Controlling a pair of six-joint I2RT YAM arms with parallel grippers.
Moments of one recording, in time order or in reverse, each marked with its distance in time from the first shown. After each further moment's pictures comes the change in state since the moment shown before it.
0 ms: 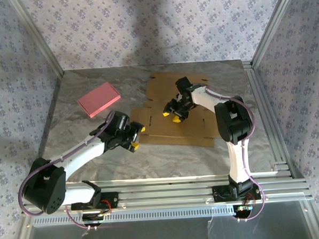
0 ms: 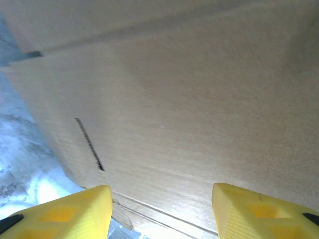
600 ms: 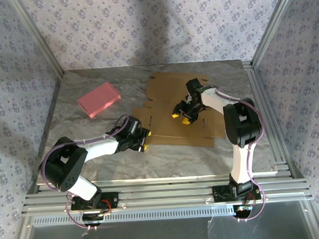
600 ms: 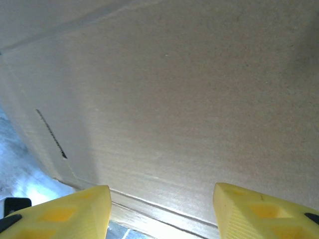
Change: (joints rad) left arm -0.066 0.256 0.000 0.282 -0.102 -0.140; right arm -0.075 -0.080 -0.146 -0.006 0.016 -0.077
